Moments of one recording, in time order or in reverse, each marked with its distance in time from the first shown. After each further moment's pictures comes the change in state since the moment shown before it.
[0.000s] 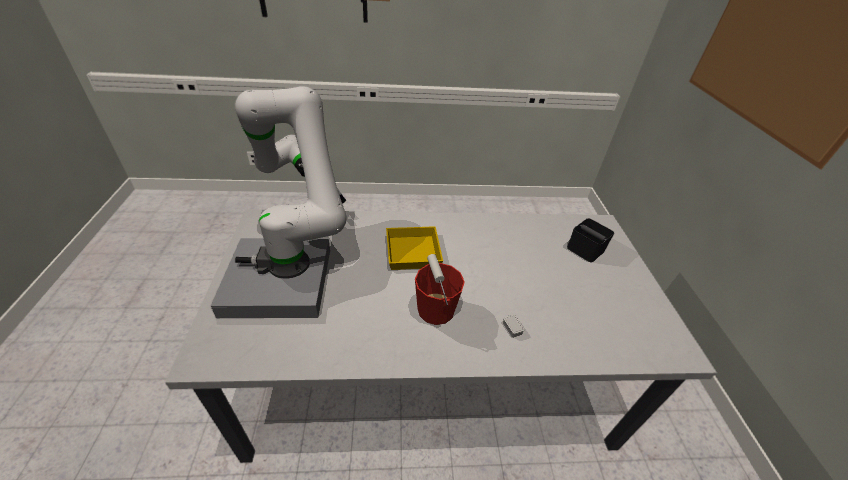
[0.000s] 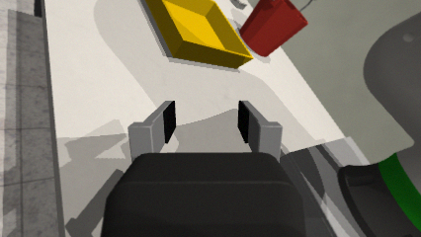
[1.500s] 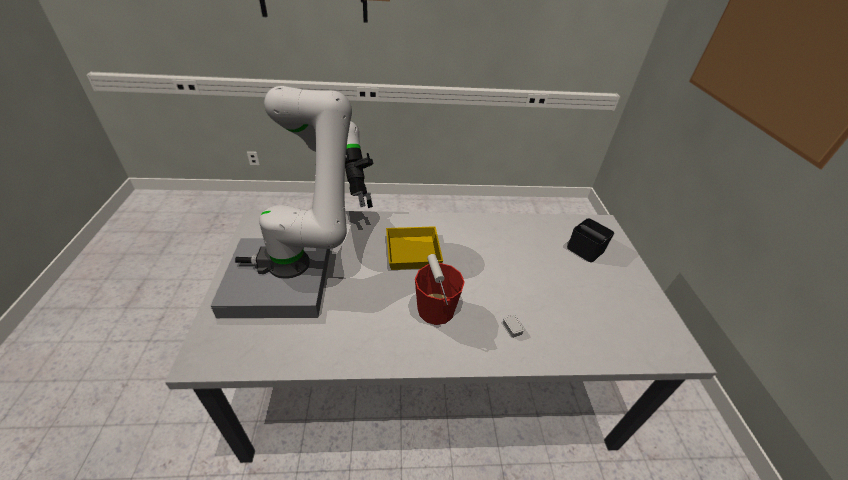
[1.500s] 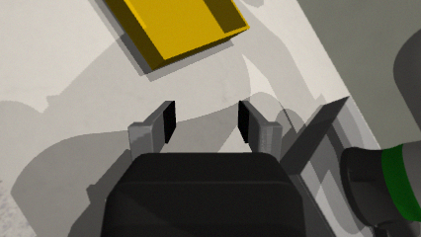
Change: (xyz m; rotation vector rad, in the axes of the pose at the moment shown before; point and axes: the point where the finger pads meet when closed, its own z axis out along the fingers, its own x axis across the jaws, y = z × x) arm -0.005 -0.084 0.098 -0.442 0.112 0.121
